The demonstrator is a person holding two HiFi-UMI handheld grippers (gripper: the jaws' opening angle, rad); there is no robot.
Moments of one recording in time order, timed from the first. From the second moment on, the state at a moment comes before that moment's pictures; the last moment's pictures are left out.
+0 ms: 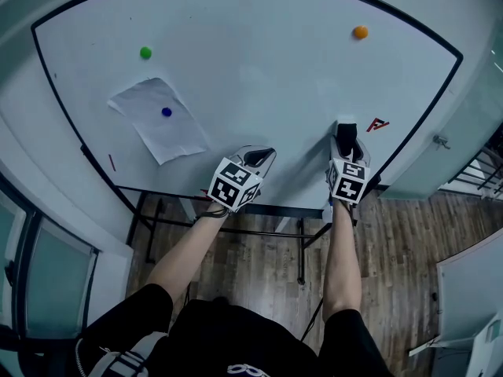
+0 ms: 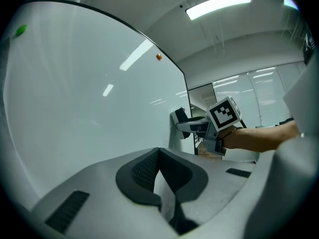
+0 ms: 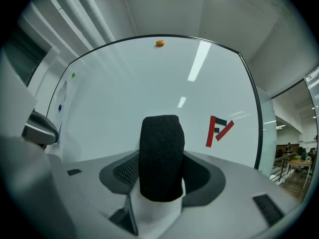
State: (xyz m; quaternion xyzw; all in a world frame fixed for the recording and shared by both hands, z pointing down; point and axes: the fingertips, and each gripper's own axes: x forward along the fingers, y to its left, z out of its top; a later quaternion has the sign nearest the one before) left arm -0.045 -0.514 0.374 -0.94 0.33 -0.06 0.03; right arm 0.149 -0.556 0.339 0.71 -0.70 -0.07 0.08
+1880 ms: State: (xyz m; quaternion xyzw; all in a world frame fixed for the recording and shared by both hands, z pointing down) left arm 0.046 -0.309 0.437 -0.91 0.41 -0.06 -0.02; right arm 0.245 -0.299 0.473 0.64 -0.76 0.03 0.10
